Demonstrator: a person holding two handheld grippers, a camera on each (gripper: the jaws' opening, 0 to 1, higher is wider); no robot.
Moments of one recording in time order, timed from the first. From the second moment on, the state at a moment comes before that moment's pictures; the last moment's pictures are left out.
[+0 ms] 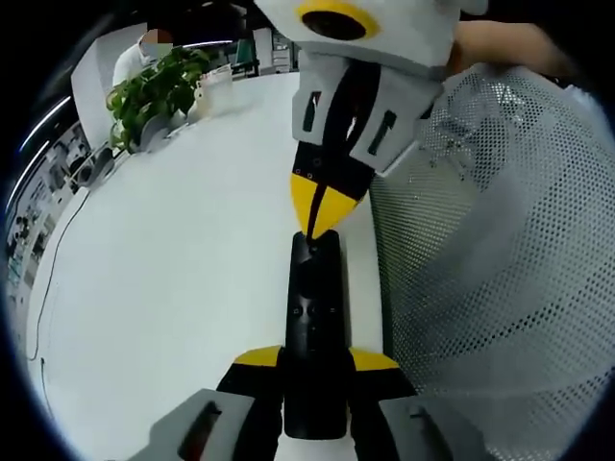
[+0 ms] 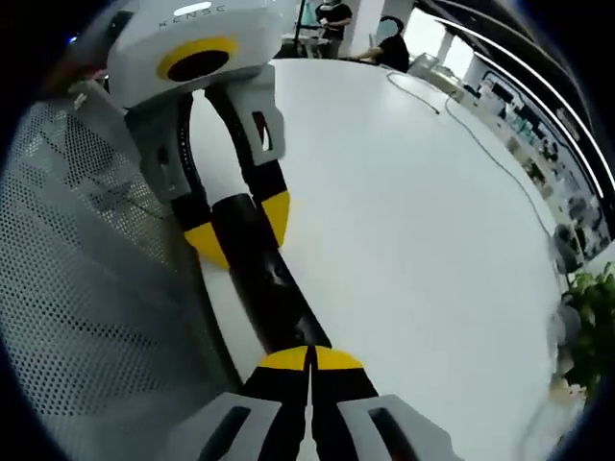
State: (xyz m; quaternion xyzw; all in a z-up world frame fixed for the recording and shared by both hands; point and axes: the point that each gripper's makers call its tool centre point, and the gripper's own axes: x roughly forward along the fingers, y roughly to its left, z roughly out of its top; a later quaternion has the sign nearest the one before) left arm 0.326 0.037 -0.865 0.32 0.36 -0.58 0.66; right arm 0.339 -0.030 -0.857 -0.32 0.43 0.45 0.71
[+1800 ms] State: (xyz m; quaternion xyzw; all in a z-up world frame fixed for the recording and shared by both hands) left arm 0.326 0.037 -0.865 0.31 0.36 -0.59 0.66; right arm 0.333 -0.014 -0.854 -0.30 0.41 0.50 0.71
